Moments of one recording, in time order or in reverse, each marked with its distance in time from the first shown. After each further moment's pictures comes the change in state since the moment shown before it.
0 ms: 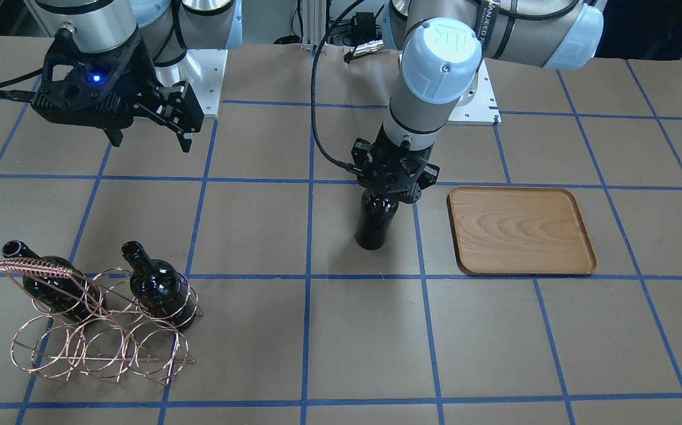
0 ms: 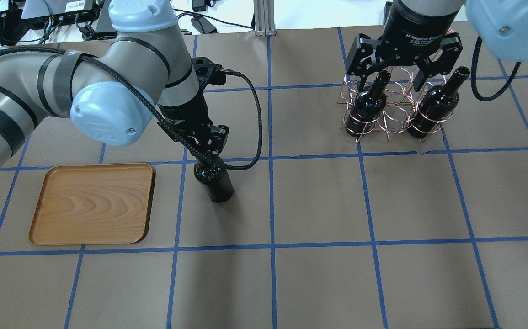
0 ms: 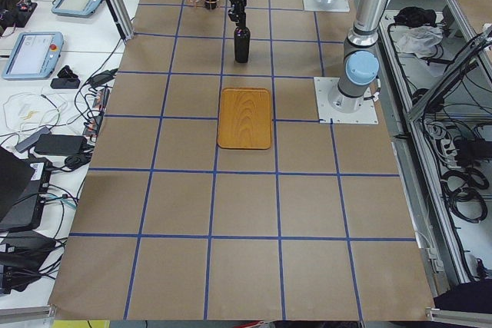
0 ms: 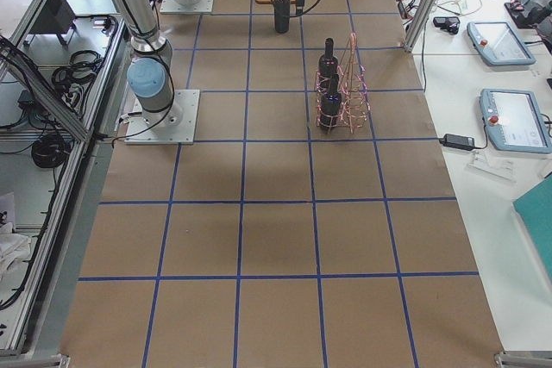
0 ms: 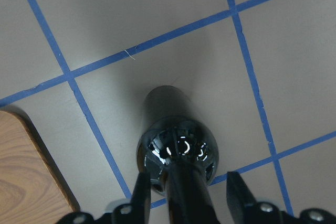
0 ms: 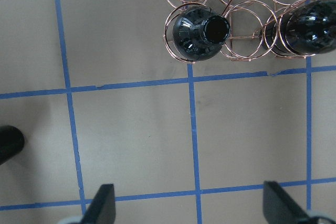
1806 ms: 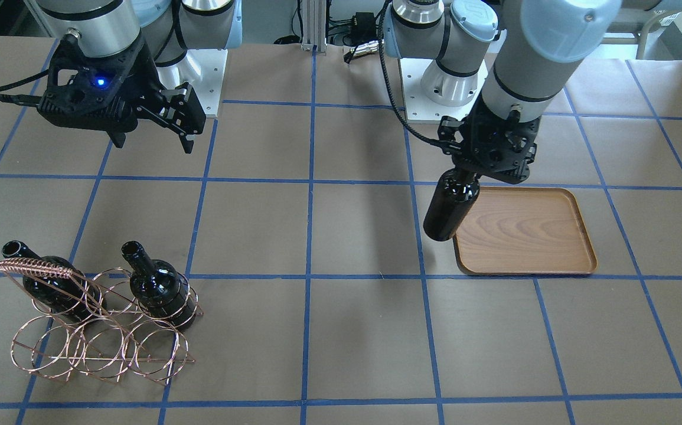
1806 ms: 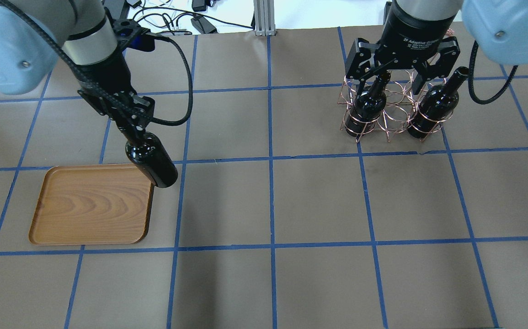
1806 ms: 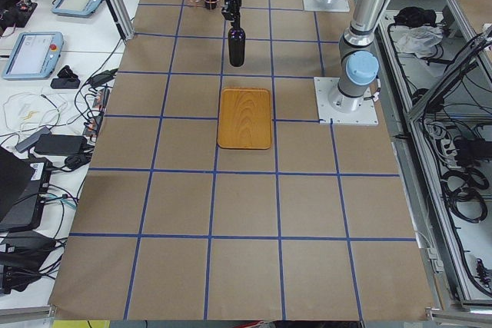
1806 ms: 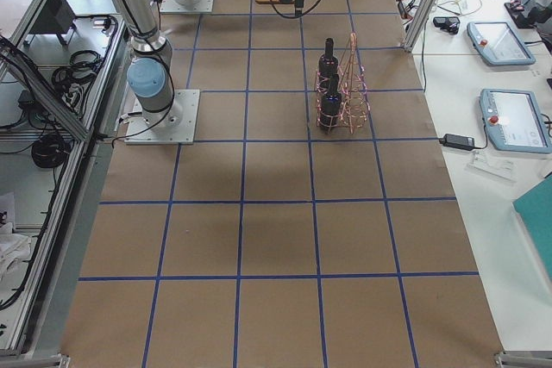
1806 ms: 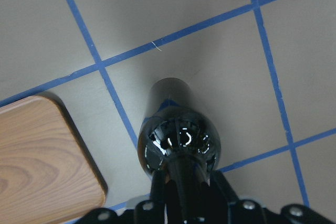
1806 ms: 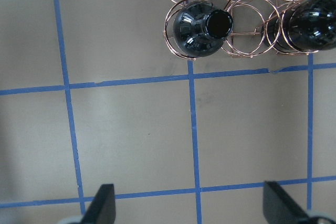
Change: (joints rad) left arm 0.212 0.071 0.141 -0.233 0.129 0.230; right arm 0.003 0.000 0.011 -0.002 -0.001 0.003
